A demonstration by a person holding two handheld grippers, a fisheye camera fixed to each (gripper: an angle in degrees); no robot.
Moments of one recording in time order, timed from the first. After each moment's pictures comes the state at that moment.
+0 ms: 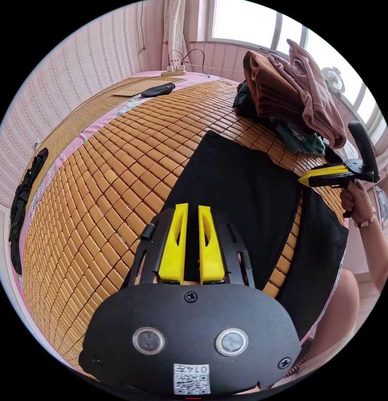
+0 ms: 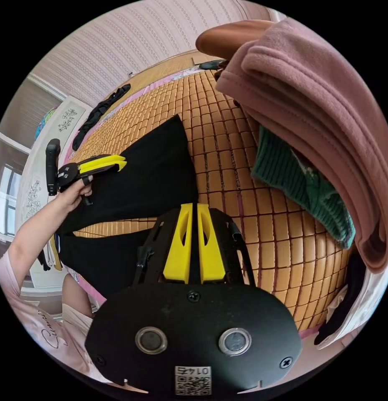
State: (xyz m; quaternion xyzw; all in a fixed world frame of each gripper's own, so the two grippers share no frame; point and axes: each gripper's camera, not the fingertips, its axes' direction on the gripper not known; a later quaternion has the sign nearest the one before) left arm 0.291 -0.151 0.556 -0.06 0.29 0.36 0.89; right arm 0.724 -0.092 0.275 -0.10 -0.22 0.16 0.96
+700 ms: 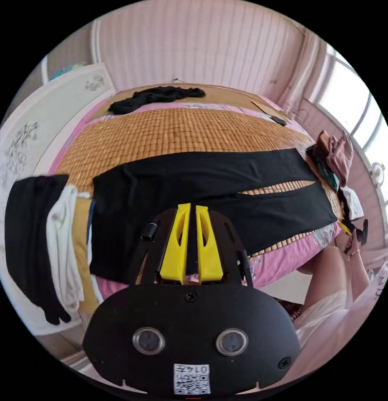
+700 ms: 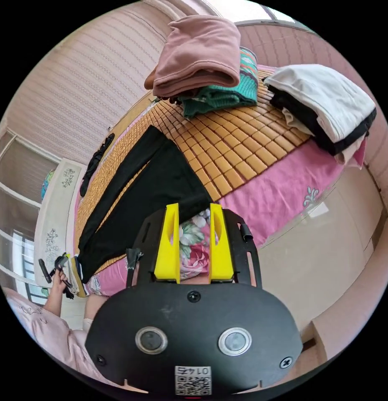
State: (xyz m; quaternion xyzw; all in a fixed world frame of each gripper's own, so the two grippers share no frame) left arm -0.376 0.071 0.344 -0.09 0.16 -0.03 0.98; right arm 0.754 0.164 0.151 -0.04 -0.25 0.39 0.89
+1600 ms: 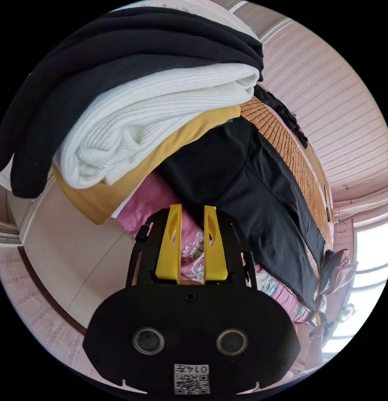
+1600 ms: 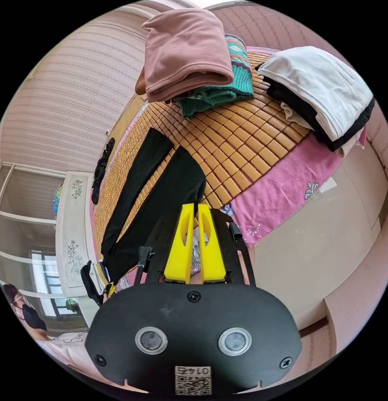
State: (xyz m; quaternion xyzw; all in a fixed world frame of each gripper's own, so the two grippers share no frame) left arm -0.618 0.194 0.320 -0.16 0.15 -0.35 0.91; right arm 0.762 0.120 0.120 -0.09 -0.26 0.39 0.88
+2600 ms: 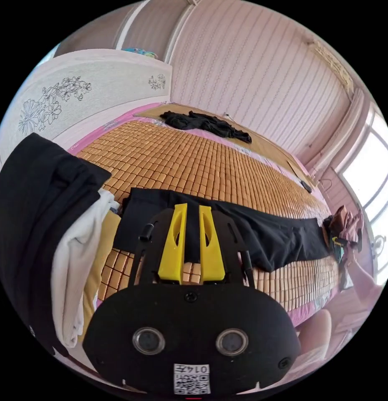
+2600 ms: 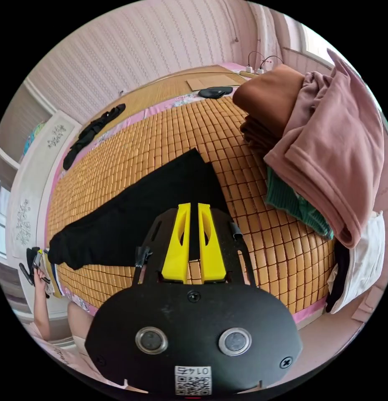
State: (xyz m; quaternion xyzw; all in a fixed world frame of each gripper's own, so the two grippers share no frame) left arm -0.523 0.009 0.285 -0.03 0.15 -0.12 0.98; right arm 0.582 -0.142 0.238 -0.12 -0.14 0.16 0.97
